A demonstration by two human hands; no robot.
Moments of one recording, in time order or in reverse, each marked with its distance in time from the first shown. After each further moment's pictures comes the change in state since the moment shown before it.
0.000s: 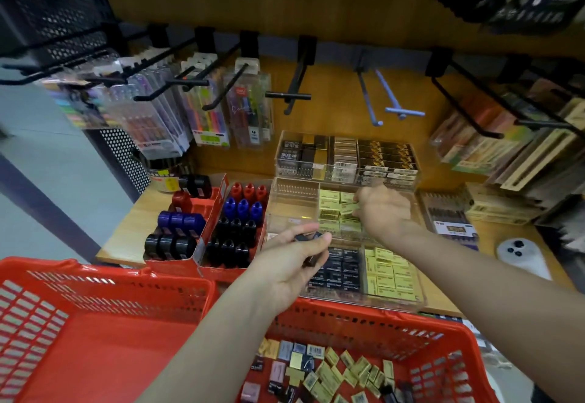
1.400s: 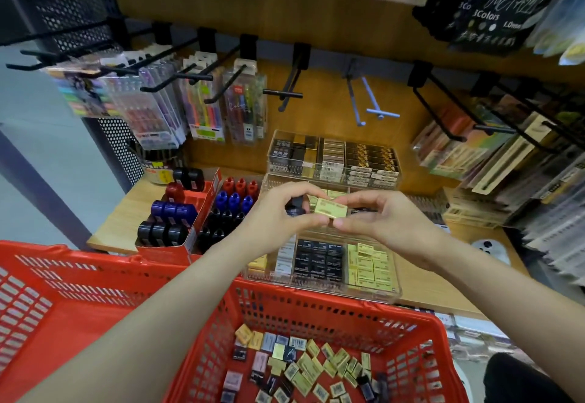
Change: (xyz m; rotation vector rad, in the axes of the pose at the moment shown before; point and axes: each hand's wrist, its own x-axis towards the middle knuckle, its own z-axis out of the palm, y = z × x) left_hand -0.004 0.041 -0.001 1.133 -0.305 0.798; right_hand -0.096 0.034 -0.058 1.408 -0.320 -0.189
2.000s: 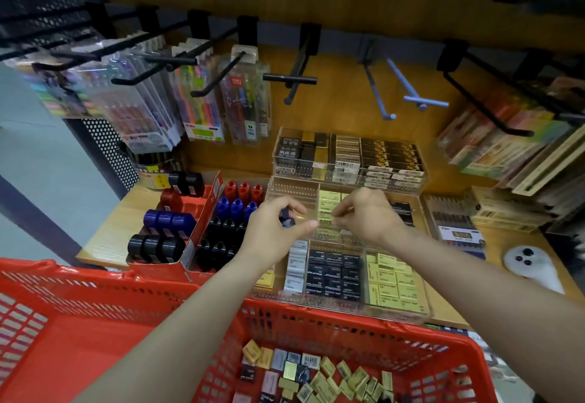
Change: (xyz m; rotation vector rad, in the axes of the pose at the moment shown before) left_hand 0.020 -0.063 0.015 -0.022 0.232 -0.272; right_hand 0.113 0.048 0.018 -0.776 0.203 0.057
